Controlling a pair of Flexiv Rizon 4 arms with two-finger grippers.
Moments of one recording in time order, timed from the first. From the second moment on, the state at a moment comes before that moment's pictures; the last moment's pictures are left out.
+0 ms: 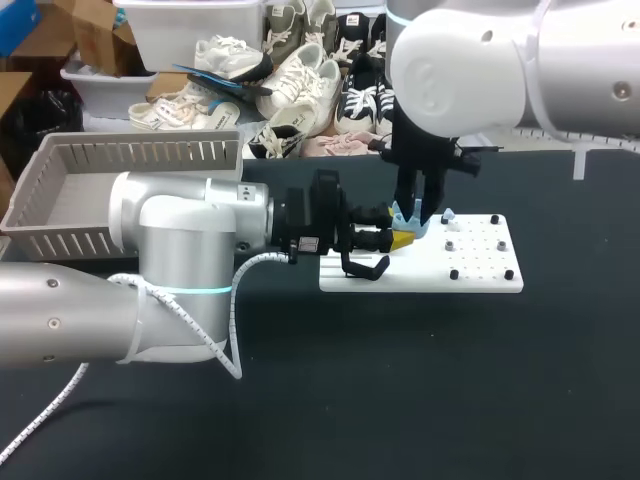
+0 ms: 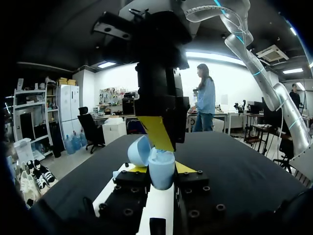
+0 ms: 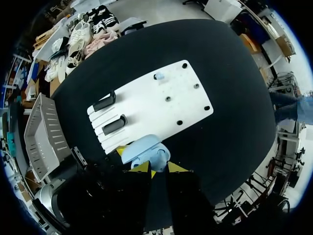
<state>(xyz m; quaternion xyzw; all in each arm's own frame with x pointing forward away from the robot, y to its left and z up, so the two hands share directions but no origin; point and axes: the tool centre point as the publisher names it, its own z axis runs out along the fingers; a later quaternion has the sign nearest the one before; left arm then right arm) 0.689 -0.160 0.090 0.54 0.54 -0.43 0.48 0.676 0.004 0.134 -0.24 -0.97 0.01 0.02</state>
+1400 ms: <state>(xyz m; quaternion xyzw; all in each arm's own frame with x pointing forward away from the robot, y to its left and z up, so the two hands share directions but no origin) 0.689 -0.160 0.090 0.54 0.54 -0.43 0.48 0.677 0.000 0.151 -0.25 -0.97 0.01 0.01</state>
